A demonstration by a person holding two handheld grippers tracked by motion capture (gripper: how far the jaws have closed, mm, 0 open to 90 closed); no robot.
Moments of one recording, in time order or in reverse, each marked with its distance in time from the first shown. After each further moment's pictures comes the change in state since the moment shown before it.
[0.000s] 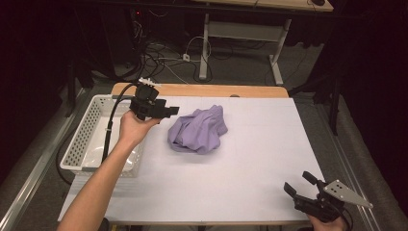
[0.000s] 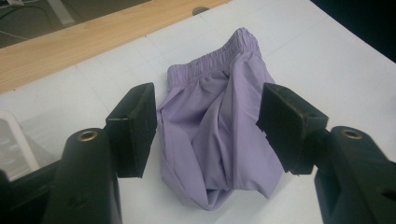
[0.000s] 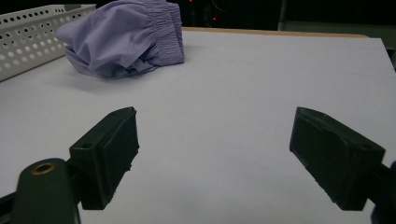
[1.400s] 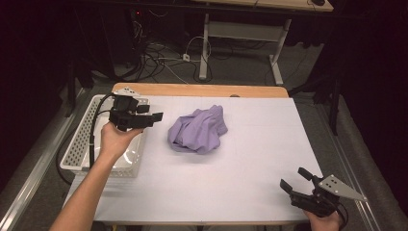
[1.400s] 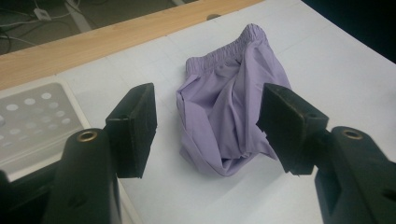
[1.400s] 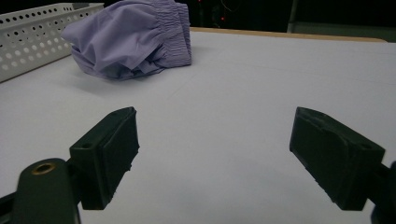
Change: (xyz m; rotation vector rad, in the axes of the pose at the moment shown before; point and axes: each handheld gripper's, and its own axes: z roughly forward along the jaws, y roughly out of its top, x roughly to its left) left arm 0.008 -0.040 -0.039 -0.083 0.037 -0.012; right arm -0.001 0.005 0.013 0.005 0.035 -0.016
